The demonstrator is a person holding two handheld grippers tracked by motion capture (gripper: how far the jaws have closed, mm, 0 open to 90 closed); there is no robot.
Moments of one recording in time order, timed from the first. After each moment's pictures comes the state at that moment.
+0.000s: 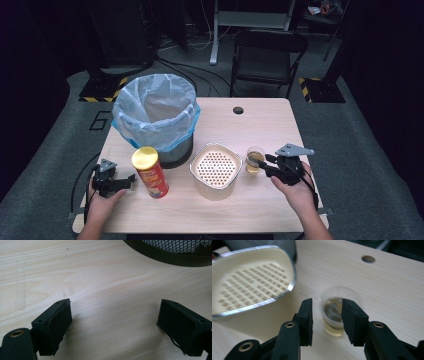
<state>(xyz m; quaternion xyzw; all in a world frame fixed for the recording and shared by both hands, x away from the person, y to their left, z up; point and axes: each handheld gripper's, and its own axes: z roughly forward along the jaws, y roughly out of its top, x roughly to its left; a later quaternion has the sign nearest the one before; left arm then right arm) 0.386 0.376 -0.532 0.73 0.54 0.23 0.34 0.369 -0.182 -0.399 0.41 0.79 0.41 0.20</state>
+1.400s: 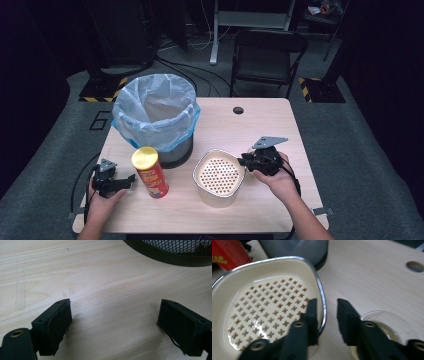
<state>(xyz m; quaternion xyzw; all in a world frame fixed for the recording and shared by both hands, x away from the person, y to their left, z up) 0.386 0.376 -0.532 0.73 0.54 0.23 0.34 0.400 -0.139 -0.403 0.34 0.83 0.41 0.13</state>
